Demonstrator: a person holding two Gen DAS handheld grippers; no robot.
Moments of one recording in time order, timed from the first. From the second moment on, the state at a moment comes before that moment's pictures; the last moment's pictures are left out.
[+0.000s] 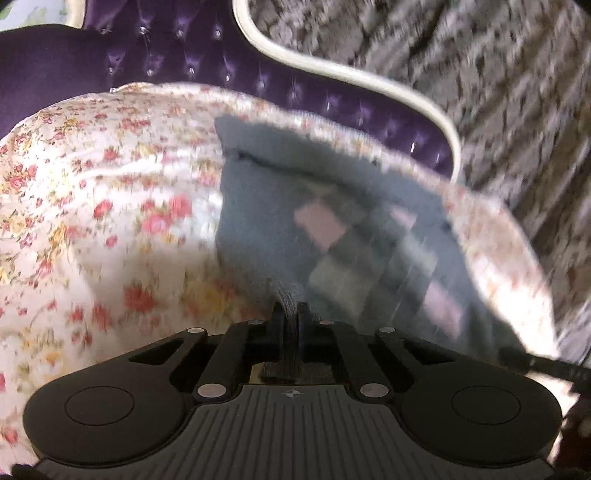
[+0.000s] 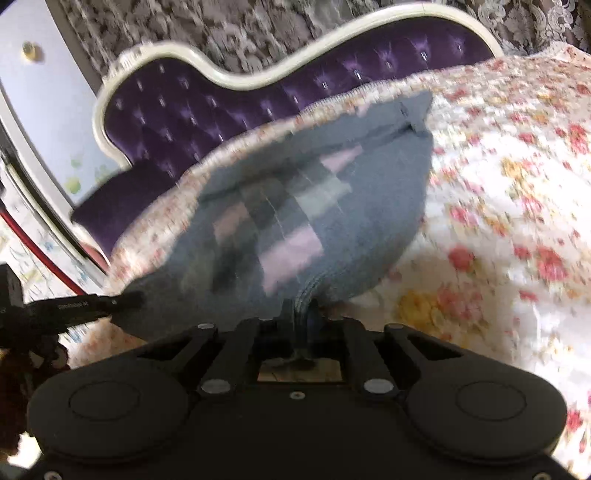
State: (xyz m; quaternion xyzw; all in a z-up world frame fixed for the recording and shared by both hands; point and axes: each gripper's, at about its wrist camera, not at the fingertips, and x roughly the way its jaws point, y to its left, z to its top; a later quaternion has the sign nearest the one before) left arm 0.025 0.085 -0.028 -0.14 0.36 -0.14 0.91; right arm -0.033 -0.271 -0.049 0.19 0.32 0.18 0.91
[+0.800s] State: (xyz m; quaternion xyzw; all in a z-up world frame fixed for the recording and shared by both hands) left arm 0.239 0.070 0.037 -0.16 0.26 -0.14 0.94; right arm 0.188 -0.308 0.019 0.23 0.19 0.14 0.94
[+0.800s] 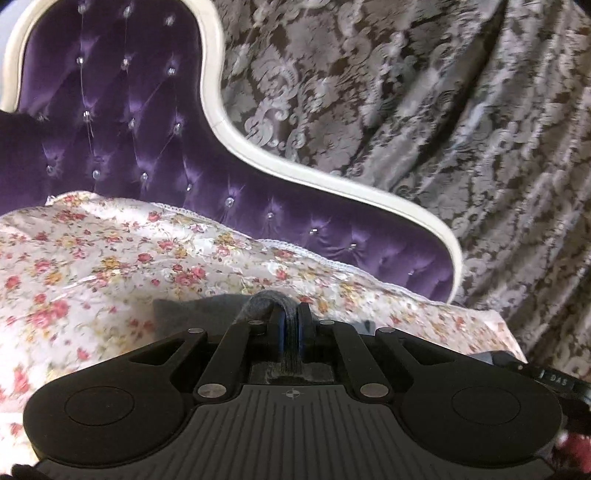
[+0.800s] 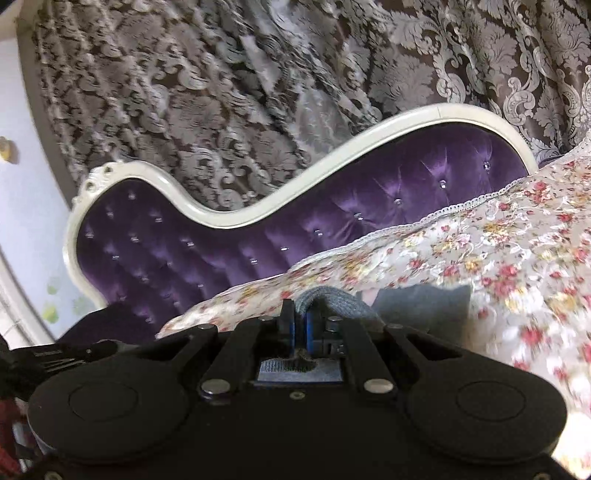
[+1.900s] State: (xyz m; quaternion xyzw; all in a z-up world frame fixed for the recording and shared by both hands) left arm 0.322 0.038 -0.009 -0.05 0.31 -0.08 0.94; right arm 0.288 -0.280 -0.033 0.15 0.26 0.06 0.95
